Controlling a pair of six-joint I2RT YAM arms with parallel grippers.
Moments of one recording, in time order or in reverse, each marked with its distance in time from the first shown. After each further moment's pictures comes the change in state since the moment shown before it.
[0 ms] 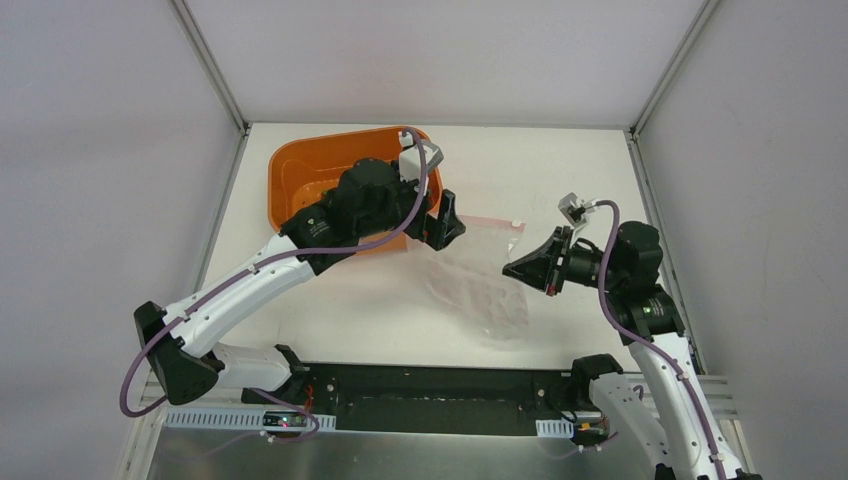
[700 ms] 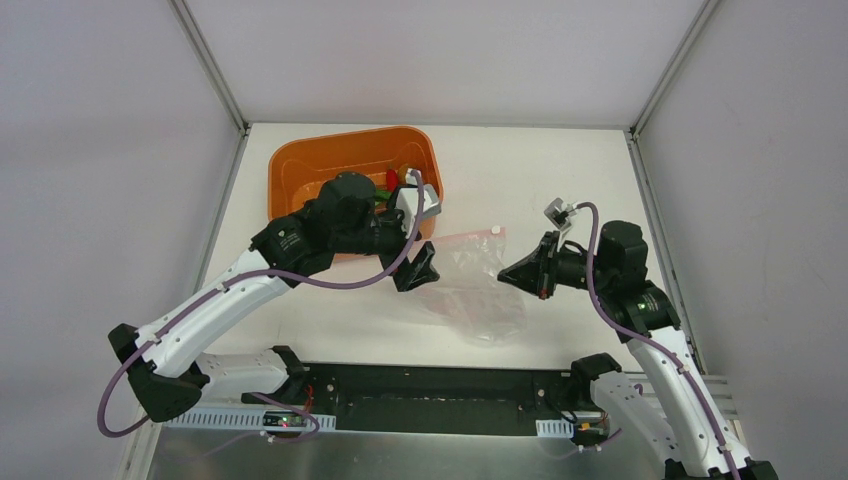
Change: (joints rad) left arm 0.000 -0.116 0.011 -0.263 0.275 0.351; right arm 0.102 0.032 0.009 -0.118 0.122 -0.092
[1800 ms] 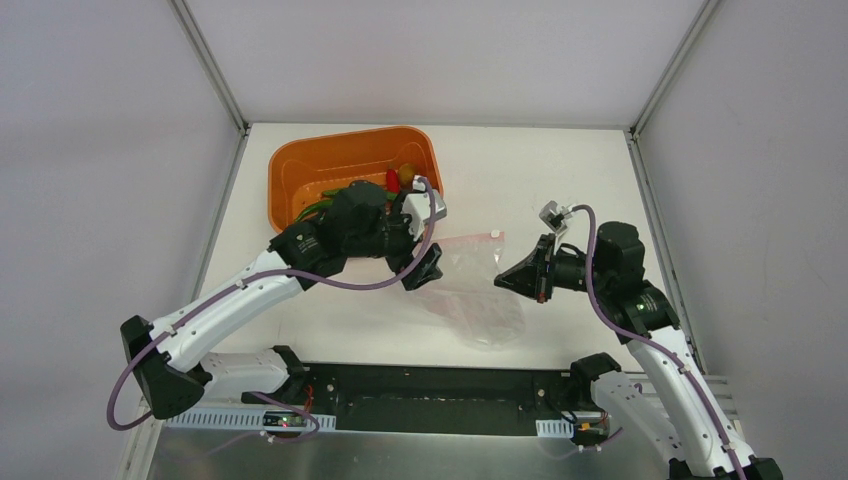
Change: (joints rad) left arm 0.000 0.014 -0.127 0.113 -0.069 0.015; right arm 0.042 -0.001 0.000 0.003 -0.014 0.004
